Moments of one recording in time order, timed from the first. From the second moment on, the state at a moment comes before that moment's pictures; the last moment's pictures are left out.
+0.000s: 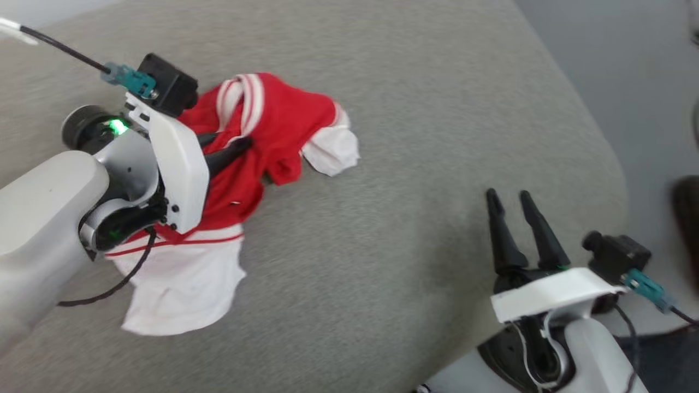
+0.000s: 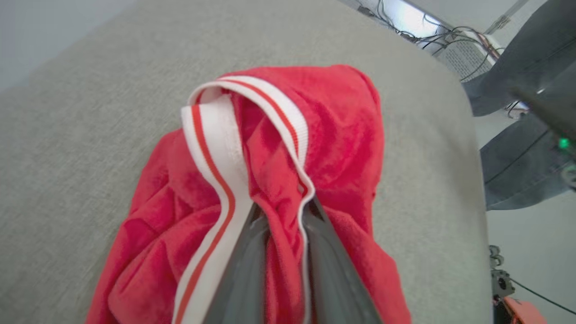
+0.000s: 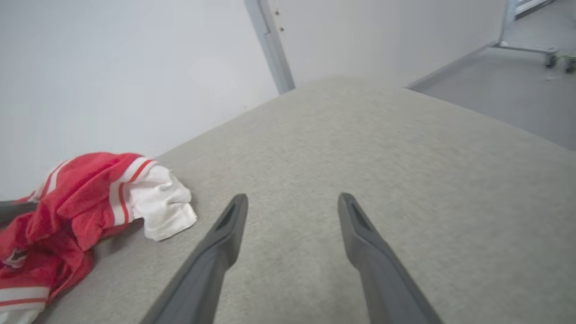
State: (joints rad) left arm -1.10 0.79 -1.19 0.25 -1.20 -0.13 0.29; right arm -0.26 -0.05 0.16 0.31 0.58 0.13 -0.26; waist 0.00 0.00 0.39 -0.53
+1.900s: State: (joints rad) left arm -0.34 0.51 -0.49 0.50 -0.85 -0.10 -0.26; right arm -0.20 -0.05 -0.10 0.35 0.20 0.13 -0.26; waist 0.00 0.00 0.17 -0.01
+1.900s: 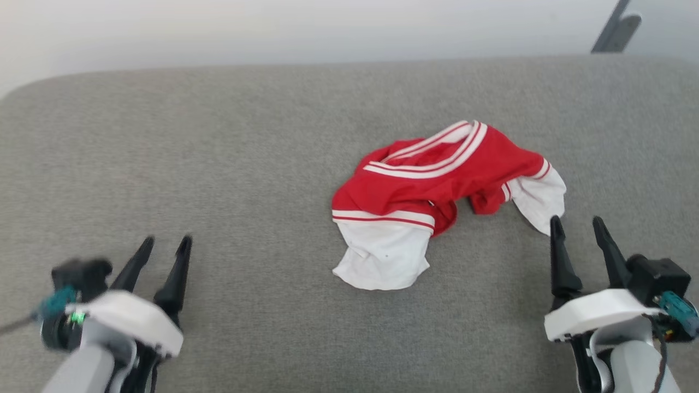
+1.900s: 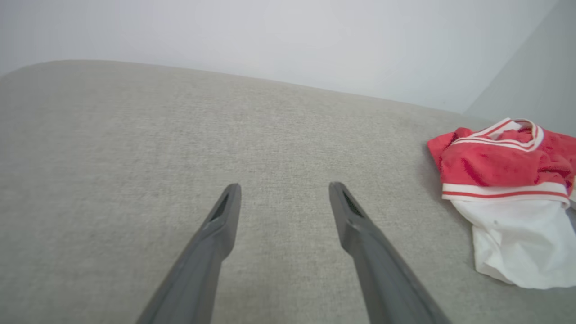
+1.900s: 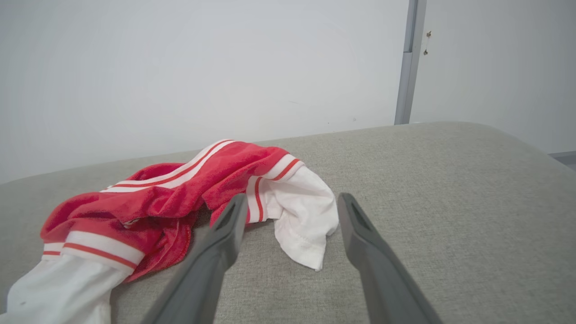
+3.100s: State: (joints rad) left arm 0.02 0.18 0.01 0.23 -0.35 -0.13 -0.26; right arm -0.33 -0.25 -0.10 0.42 0.19 0.13 0.25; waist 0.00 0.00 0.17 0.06
